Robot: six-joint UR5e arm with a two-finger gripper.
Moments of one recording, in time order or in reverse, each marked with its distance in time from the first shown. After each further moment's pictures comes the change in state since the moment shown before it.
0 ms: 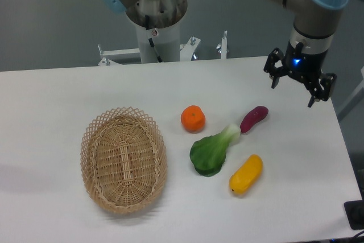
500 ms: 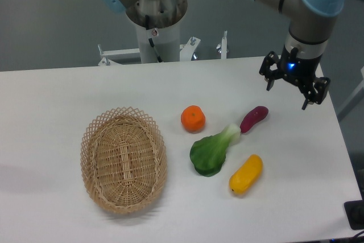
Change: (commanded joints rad) arm -0.008 0.005 -0.074 0.058 0.000 -0.014
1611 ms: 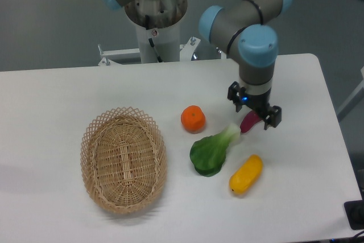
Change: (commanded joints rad) arm -0.133 -0.066 -0.331 0.353 0.132 -0.040
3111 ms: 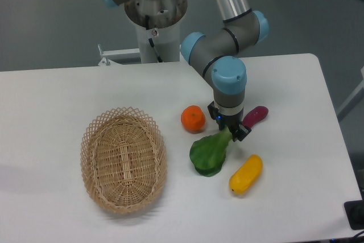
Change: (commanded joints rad) arm -0.043 -0.072 -0.054 0.153 -0.002 -0.006
